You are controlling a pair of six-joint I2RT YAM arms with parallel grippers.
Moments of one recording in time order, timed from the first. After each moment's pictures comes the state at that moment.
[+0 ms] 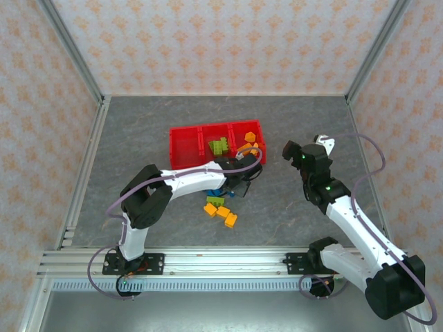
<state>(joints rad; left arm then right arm) -0.90 1.97 1.43 -0.72 -0.26 -0.49 0.33 0.94 0.68 -0.25 0.41 0.57</state>
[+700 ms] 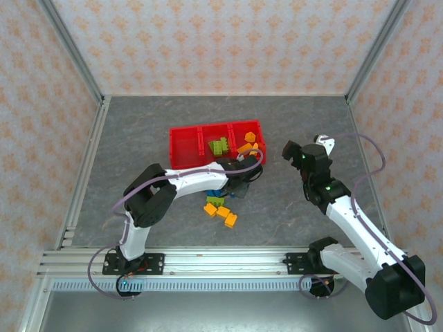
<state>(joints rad) -0.90 2.00 1.43 -0.71 -0.23 -0.49 0.33 0.94 0.68 -0.25 0.41 0.58</state>
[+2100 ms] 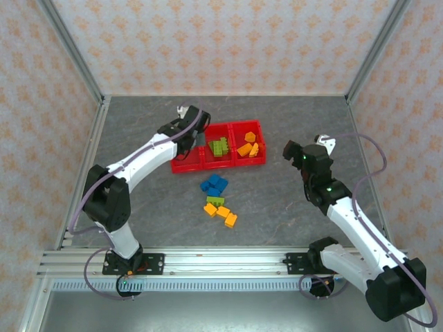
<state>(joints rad) -0.47 1.73 1.42 -0.62 -0.39 -0.53 0.33 0.92 0.68 -0.25 0.41 0.56</state>
